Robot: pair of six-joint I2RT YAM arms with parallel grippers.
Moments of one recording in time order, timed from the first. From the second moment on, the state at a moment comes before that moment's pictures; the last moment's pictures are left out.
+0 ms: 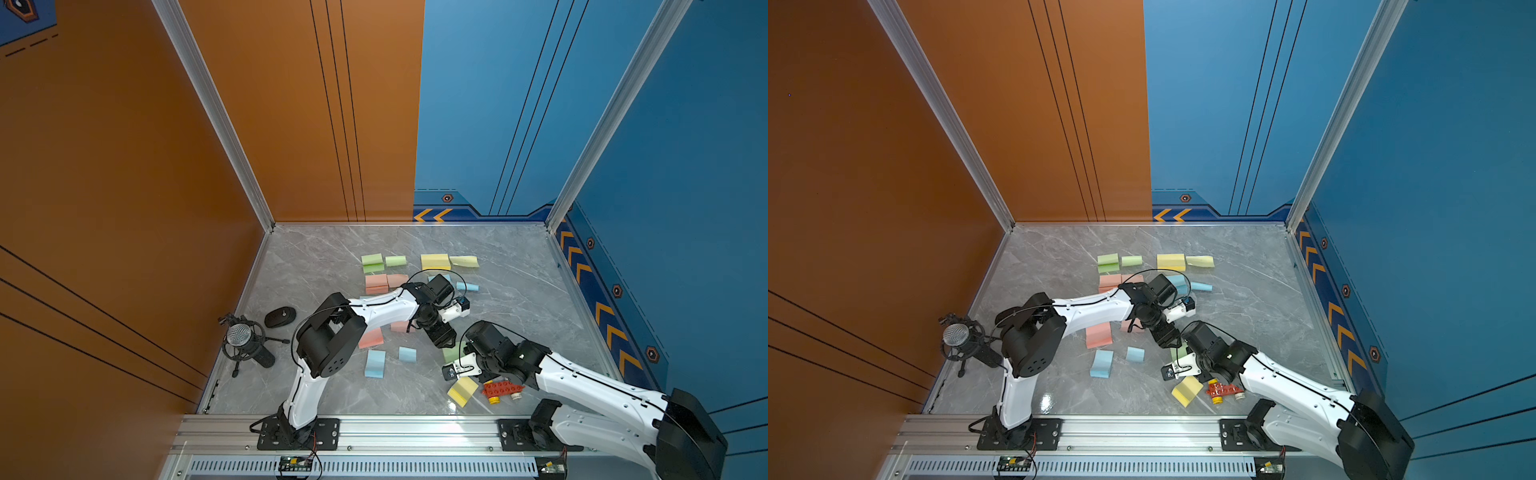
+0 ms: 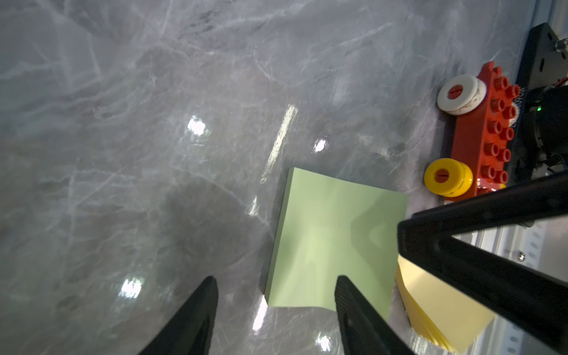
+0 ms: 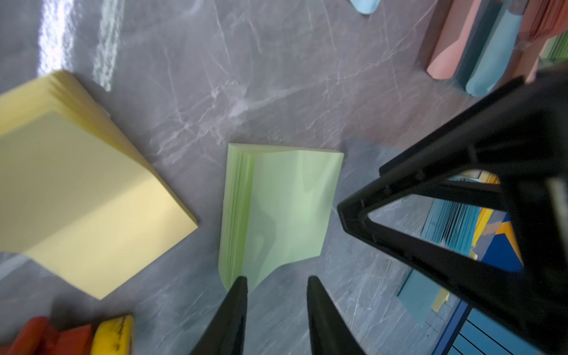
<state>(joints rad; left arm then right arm) -0.86 2.04 1.47 -0.60 0.41 0.13 0.81 1.05 0.53 -0.57 0.12 -1.16</state>
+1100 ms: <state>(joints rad) -0.86 2.04 1.45 -0.60 0.41 0.13 0.82 1.09 0.57 -0.60 0.12 -1.16</state>
